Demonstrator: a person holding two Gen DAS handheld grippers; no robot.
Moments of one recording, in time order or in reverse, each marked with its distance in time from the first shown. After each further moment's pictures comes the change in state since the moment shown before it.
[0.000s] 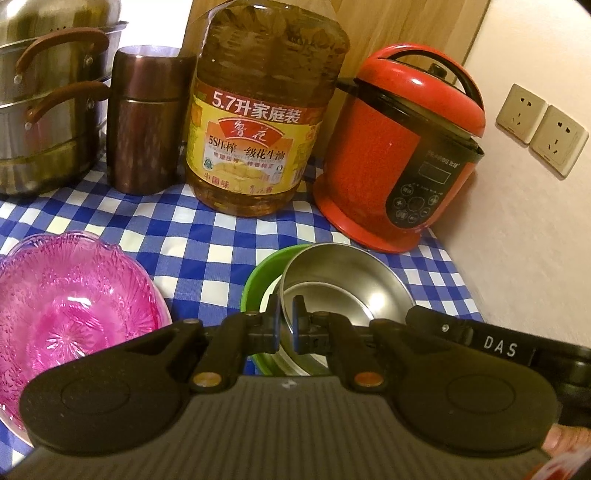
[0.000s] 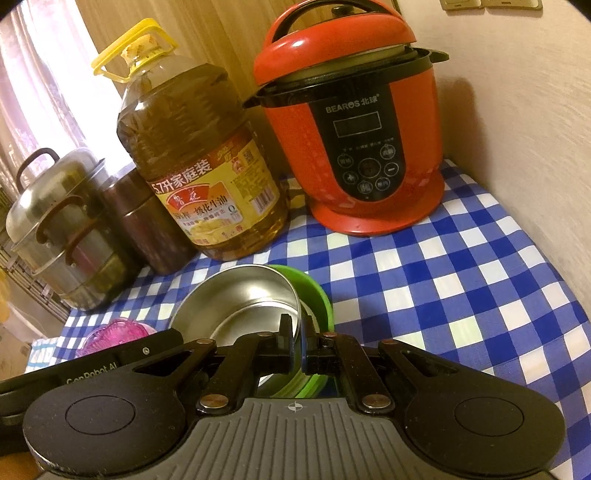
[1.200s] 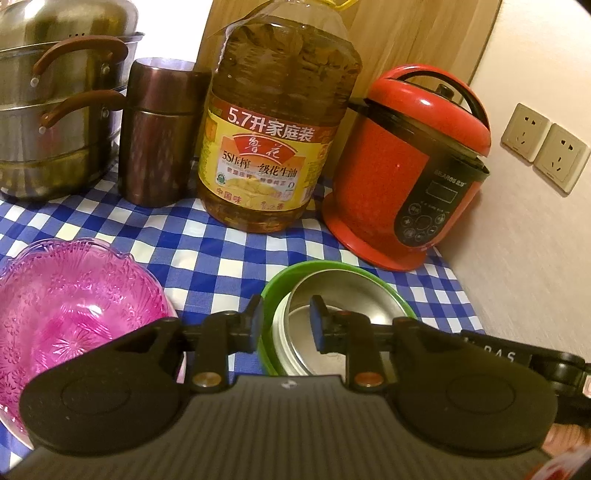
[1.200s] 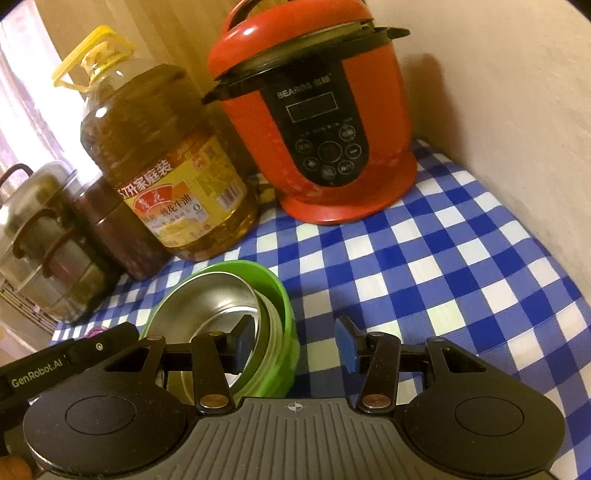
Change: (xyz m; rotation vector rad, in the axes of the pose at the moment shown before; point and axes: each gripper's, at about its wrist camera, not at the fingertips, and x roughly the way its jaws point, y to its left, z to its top) left arm -0.004 0.006 -0.001 -0.022 -0.066 0.019; right arm 0.011 -0.026 -0.005 0.081 0.007 -0.033
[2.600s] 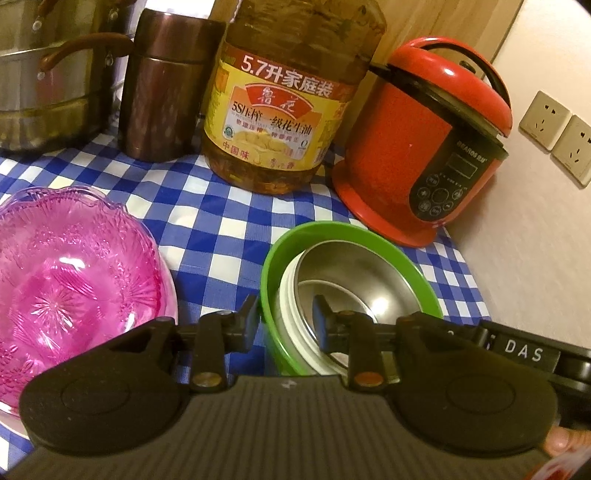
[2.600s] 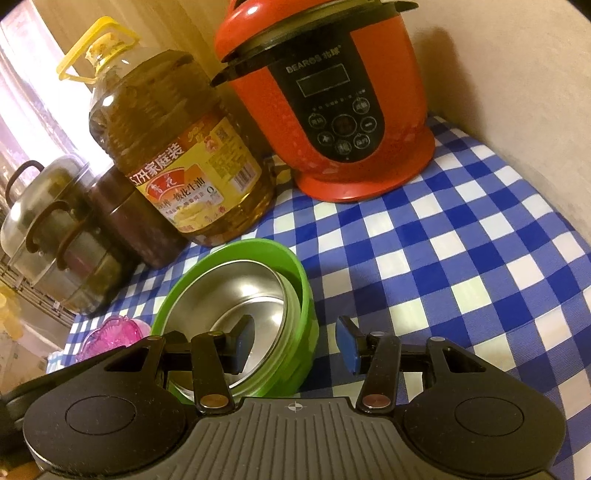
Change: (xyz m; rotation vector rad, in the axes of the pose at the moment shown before) left arm 0.026 0.006 -0.012 -0.064 0.089 -0.002; right arm 0.010 -0.002 -0.008 0.033 0.048 0.065
